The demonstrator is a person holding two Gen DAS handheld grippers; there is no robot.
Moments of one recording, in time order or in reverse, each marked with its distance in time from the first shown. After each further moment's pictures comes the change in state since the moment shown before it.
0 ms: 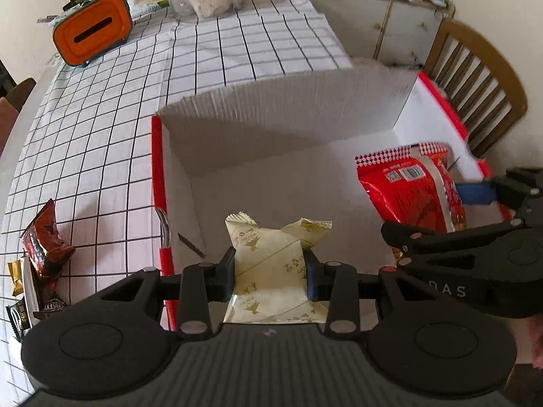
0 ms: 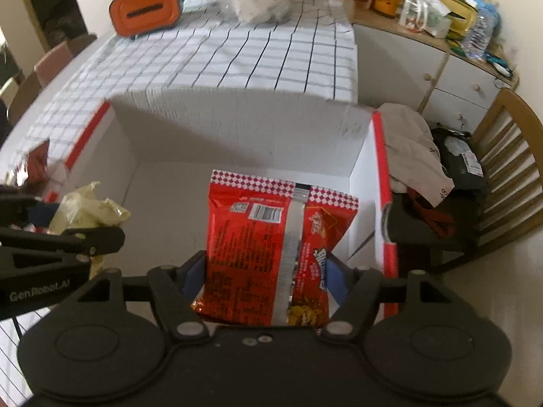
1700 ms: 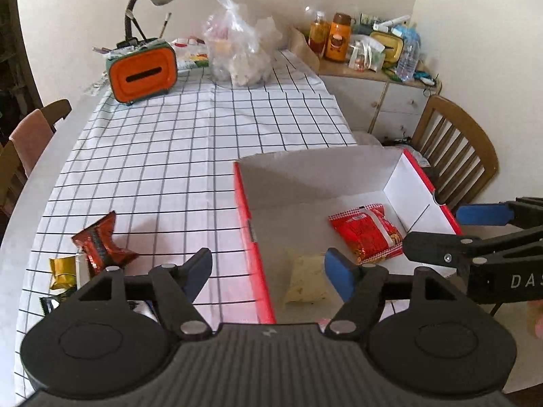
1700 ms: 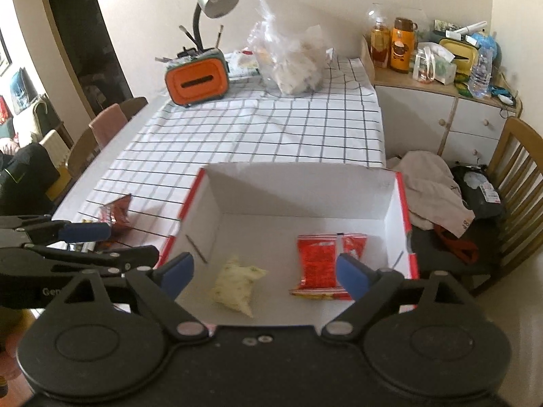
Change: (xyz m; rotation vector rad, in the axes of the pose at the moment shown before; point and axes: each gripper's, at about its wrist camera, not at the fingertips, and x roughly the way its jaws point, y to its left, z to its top) left arm -0.109 0.076 -0.051 -0.088 -0.265 -0.070; right arm -0.114 0.041 -0.013 0.078 -0.231 0.149
